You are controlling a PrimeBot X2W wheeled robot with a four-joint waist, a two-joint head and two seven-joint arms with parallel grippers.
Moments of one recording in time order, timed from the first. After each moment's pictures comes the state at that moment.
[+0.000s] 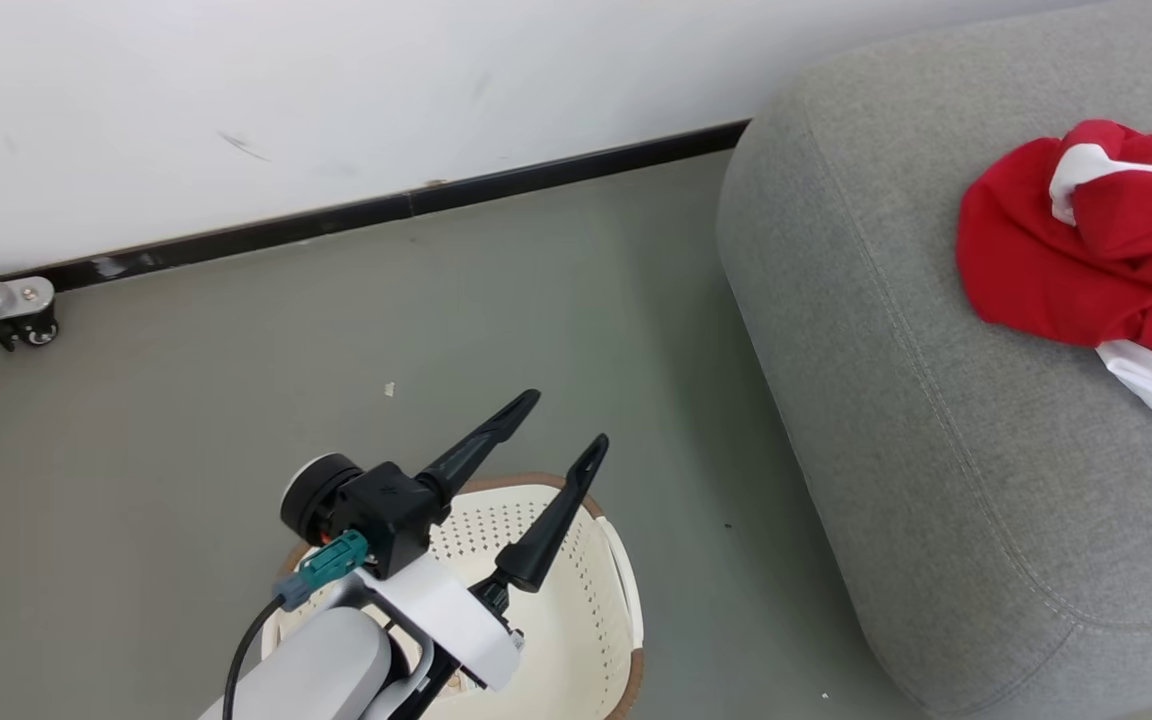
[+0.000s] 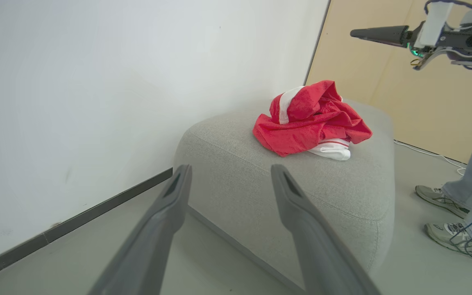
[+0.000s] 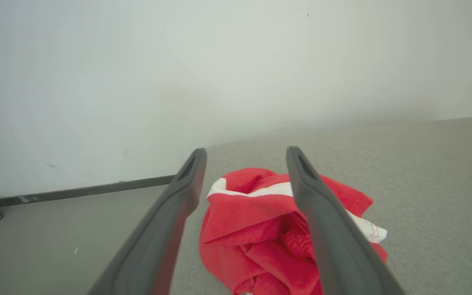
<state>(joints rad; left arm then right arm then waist) -0.45 0.23 -0.75 0.11 -0.59 -0.04 -0.24 -0.70 -0.75 0.38 0.47 0.81 0.13 -0.10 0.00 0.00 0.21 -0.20</state>
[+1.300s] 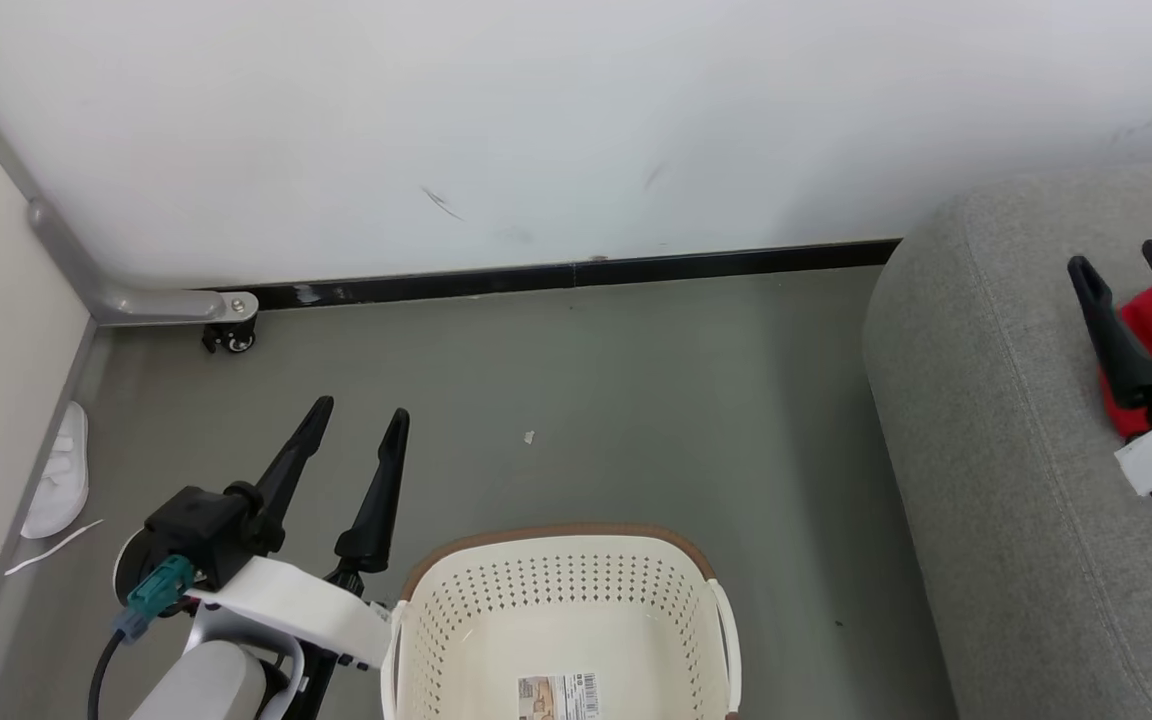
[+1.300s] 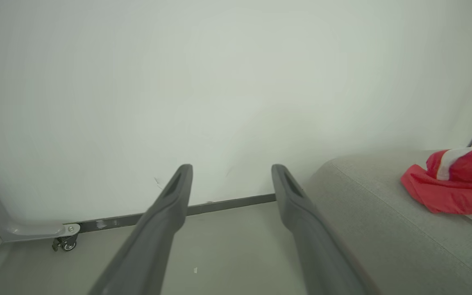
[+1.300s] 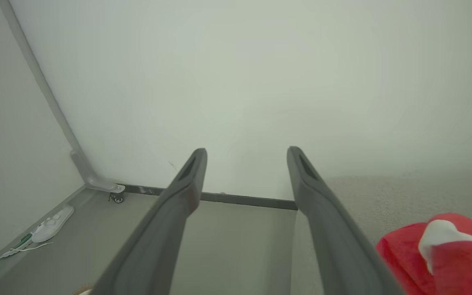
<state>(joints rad) -0.29 0.25 -0.47 0.12 -0.63 0.07 -0.25 -0.43 -0.57 0.32 0.30 0.65 0.13 -0.25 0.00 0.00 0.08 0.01</state>
